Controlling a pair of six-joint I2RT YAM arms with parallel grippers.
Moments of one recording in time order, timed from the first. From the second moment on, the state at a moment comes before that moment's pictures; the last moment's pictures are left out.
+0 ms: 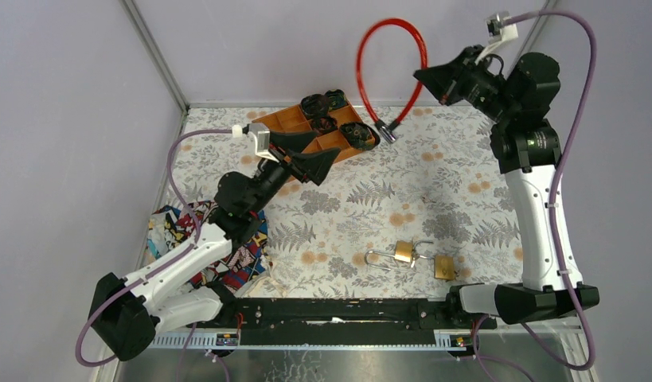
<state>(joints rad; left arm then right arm) -0.67 1.08 0.77 0.76 0.12 -0.44 0.17 1.33 1.79 -0.35 -0.59 0.34</state>
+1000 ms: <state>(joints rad) -0.61 0.99 0.55 0.66 -0.01 -0.51 -0.26 1.57 1.05 -0.50 -0.49 0.40</state>
